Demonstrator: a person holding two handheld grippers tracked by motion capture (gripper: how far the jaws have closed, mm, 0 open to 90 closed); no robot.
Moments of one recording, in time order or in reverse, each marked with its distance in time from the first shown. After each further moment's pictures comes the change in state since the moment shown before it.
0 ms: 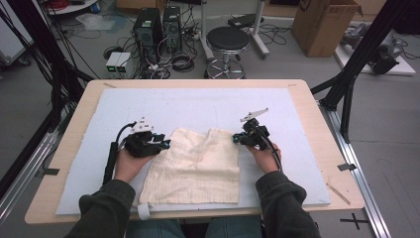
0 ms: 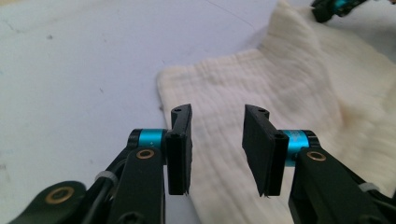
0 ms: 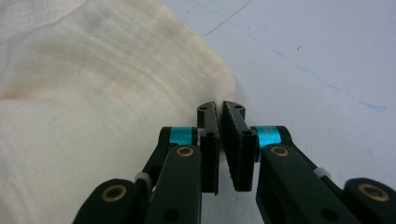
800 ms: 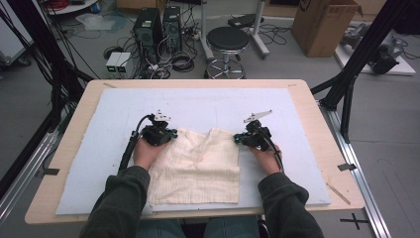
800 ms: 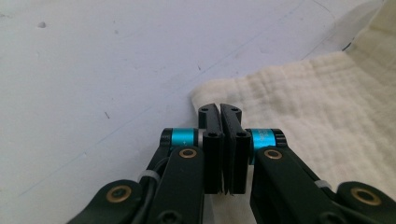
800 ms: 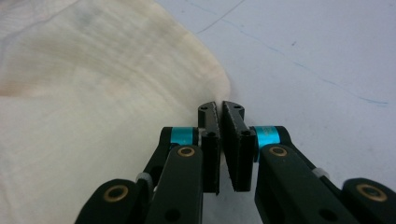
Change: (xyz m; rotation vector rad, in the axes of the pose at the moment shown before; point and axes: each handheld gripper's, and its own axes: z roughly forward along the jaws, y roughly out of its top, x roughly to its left) left arm 0.017 0.011 0.063 0.104 0.099 -0.042; right arm -0.010 -0.009 0.004 -0.039 0.029 0.005
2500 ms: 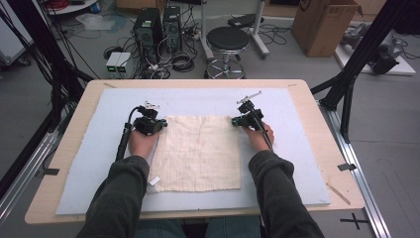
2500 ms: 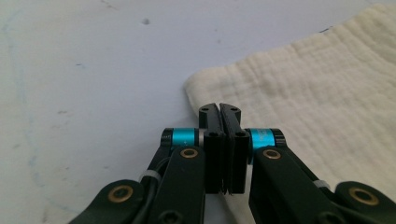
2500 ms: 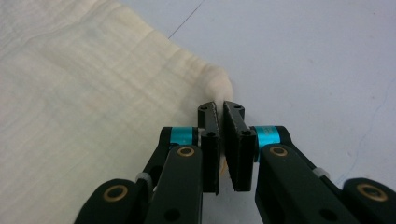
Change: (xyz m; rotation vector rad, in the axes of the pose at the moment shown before) left arm 0.041 0.007 0.007 -0.012 0.155 -0.143; right arm -0.038 0.051 0.036 0.069 -0.133 0.043
